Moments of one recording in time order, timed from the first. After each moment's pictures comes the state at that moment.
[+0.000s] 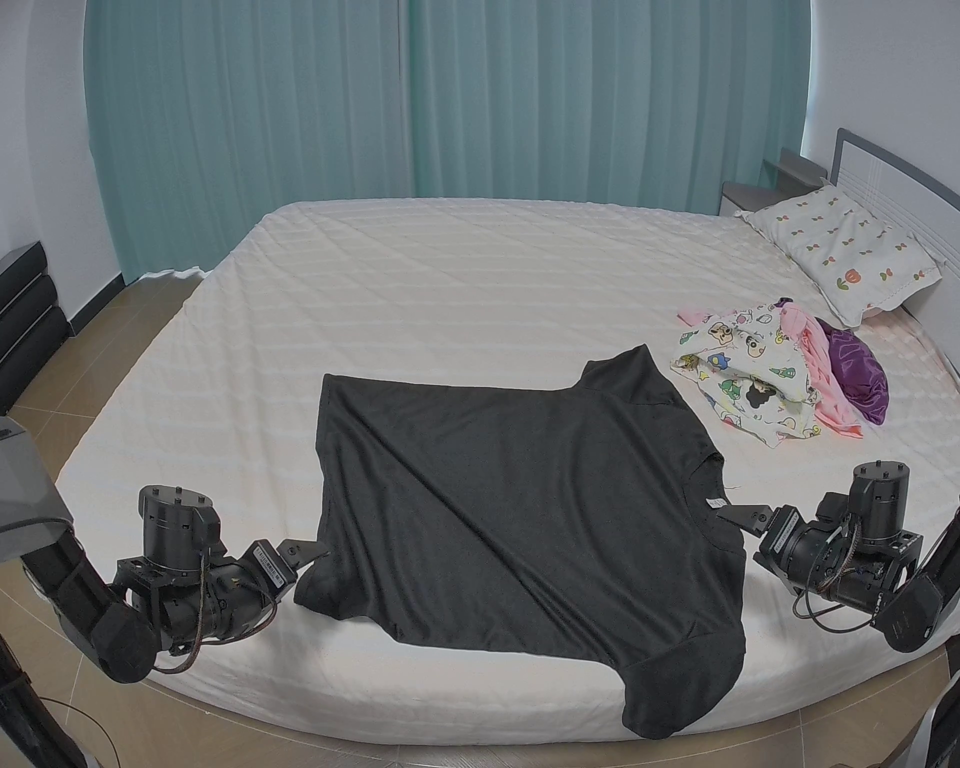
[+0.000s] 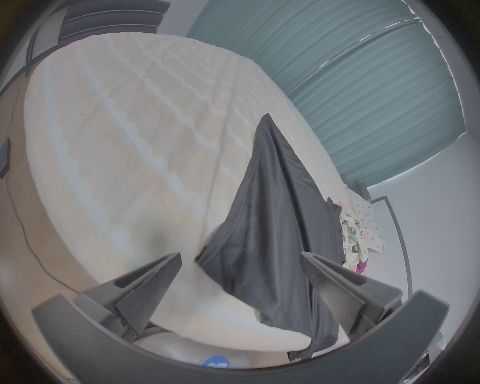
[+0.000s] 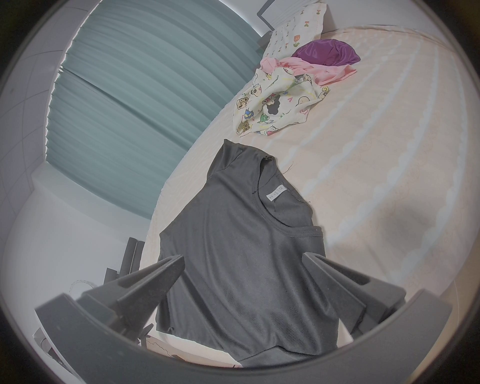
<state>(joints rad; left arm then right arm) -0.26 1.87 -0.31 -0.92 -0.07 -0.93 0.20 1.83 -0.24 -1.12 0.11 0.85</state>
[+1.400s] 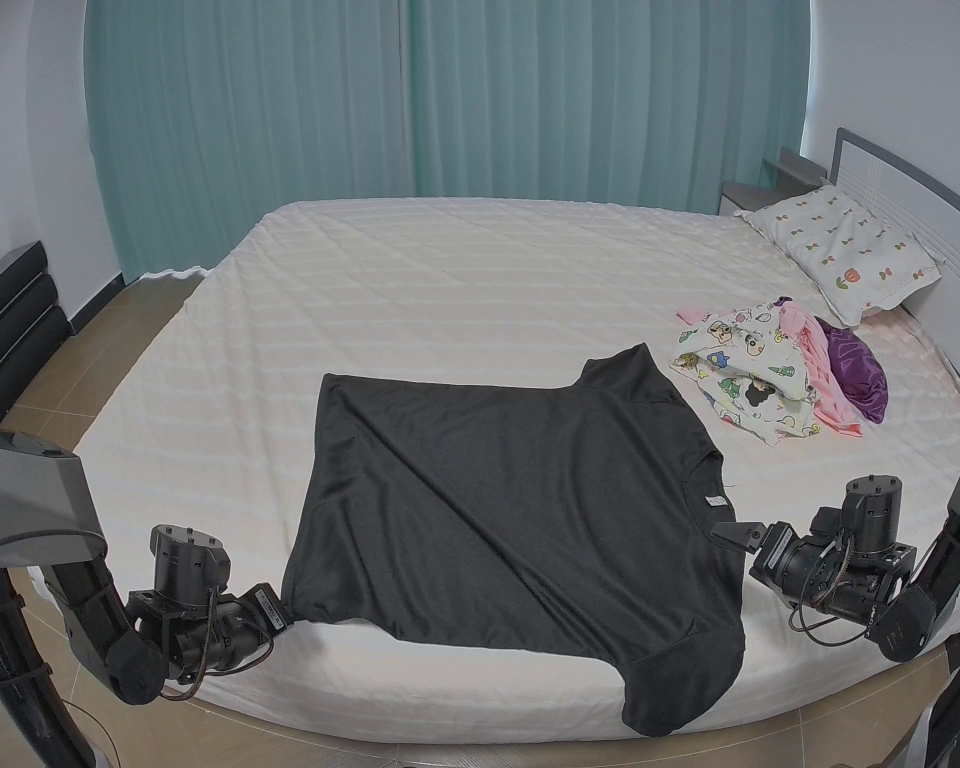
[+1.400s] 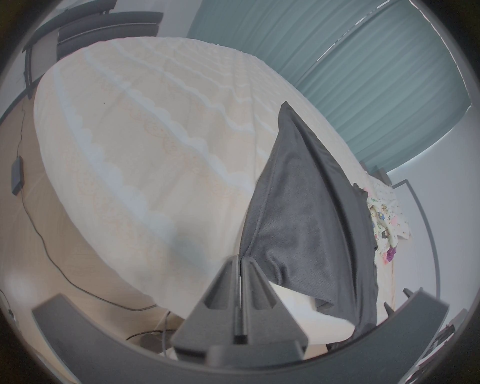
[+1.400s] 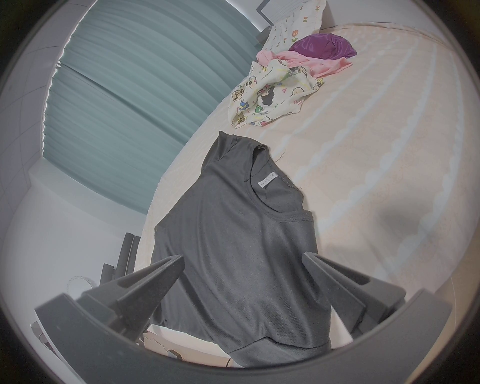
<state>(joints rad) -0.26 1.99 -0.20 -1.04 0.00 -0.83 0.21 1.87 -0.19 -1.18 0.11 0.84</state>
